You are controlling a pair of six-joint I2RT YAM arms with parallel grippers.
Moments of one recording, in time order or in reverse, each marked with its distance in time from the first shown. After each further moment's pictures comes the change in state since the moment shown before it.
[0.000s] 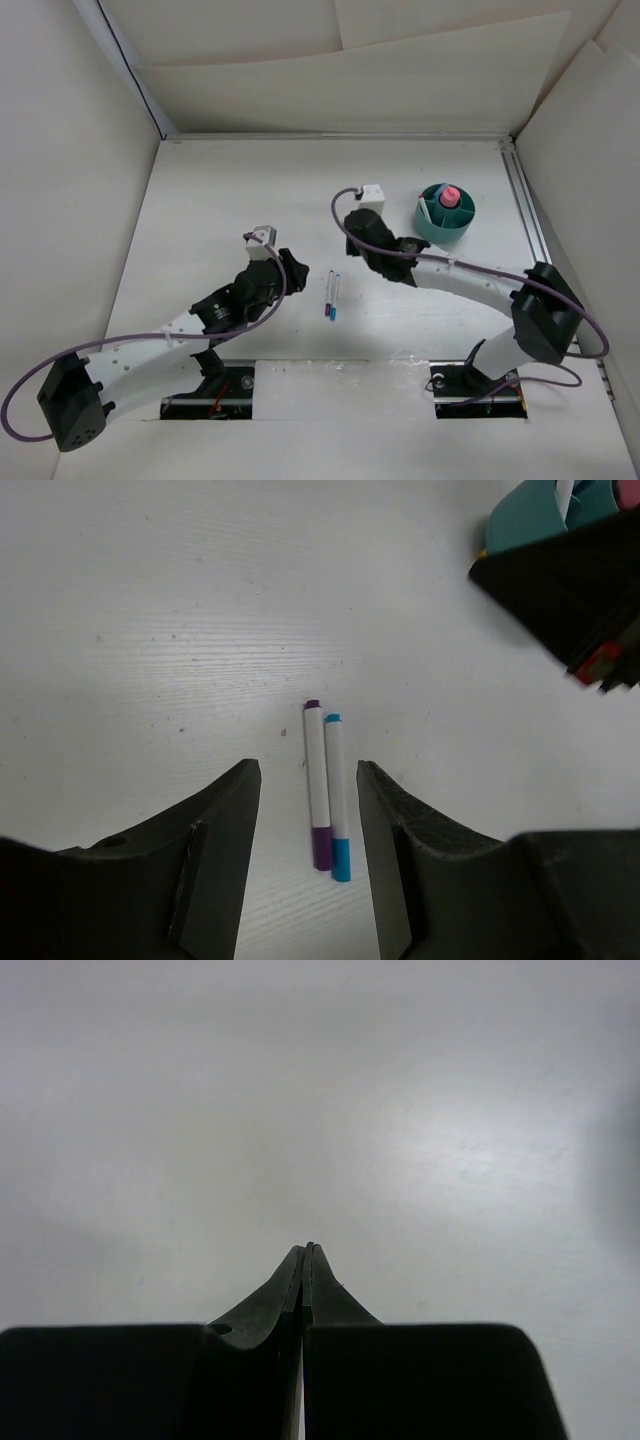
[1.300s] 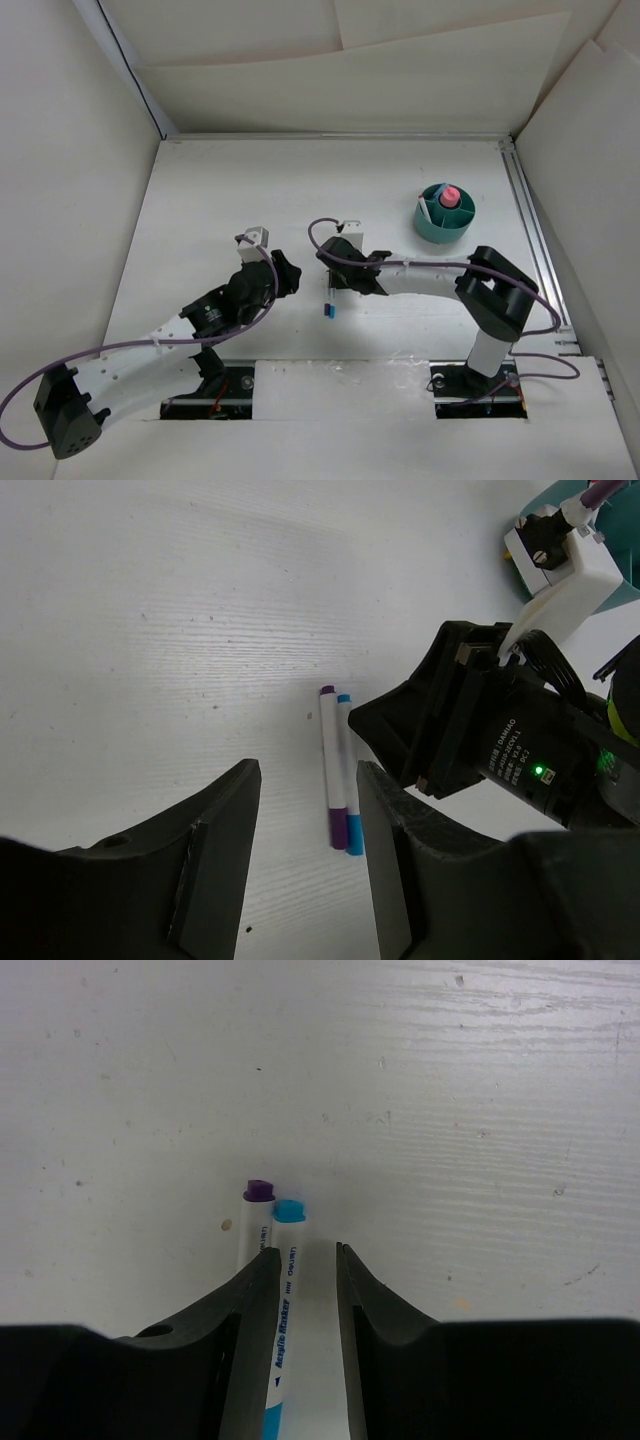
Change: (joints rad) left arm 0.000 -0.091 0.032 -0.182 -0.039 -0.037; right arm 0.143 0.267 0.001 -0.137 -0.138 0.310
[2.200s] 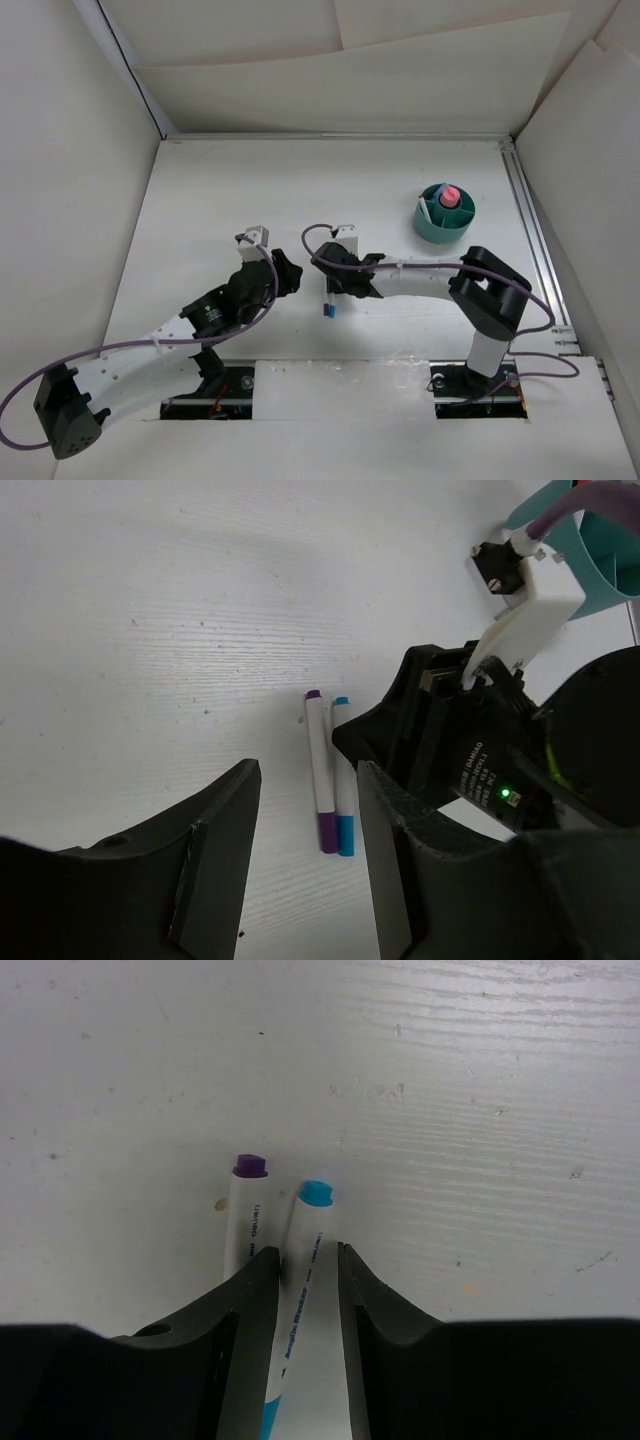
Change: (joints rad) left arm 0.000 0.002 0.000 0.019 0.007 0.001; right arm 0.032 0.023 0.030 -0.039 0.018 -0.012
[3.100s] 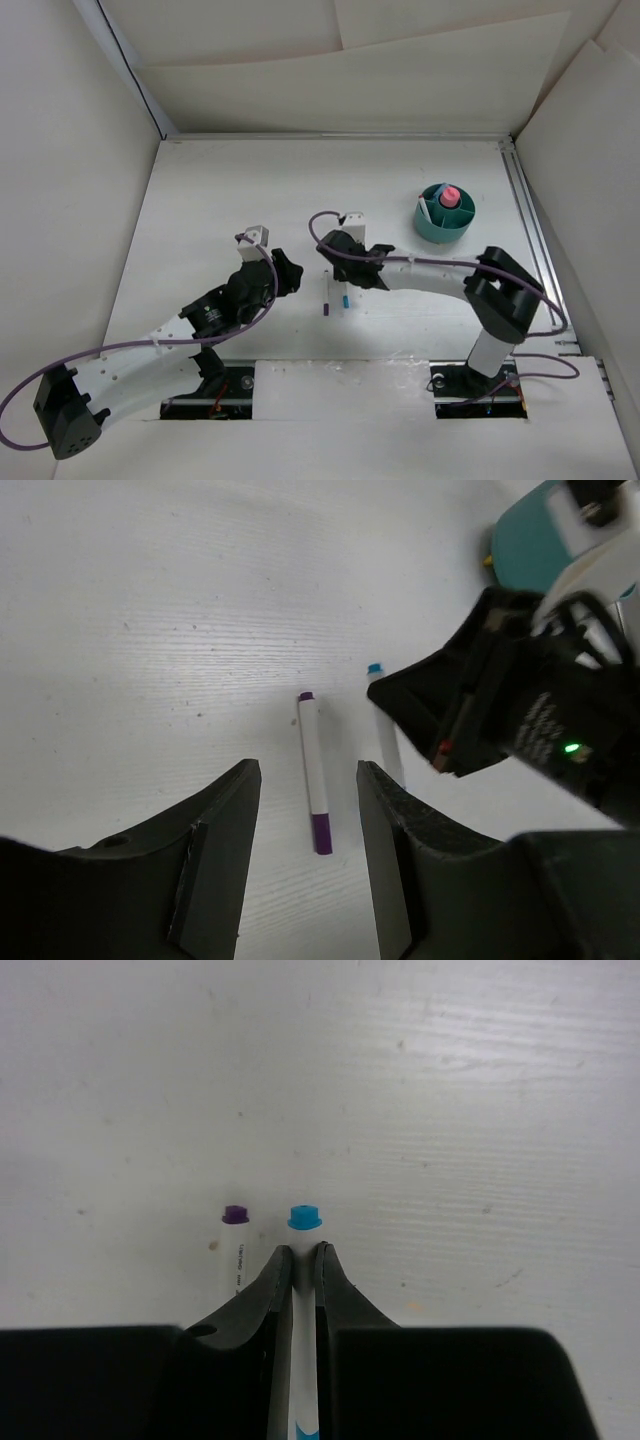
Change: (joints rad) left arm 0.000 -0.005 0.000 0.005 0.004 0.002; right arm -0.037 -0.012 0.030 -0.032 0.058 -0.020
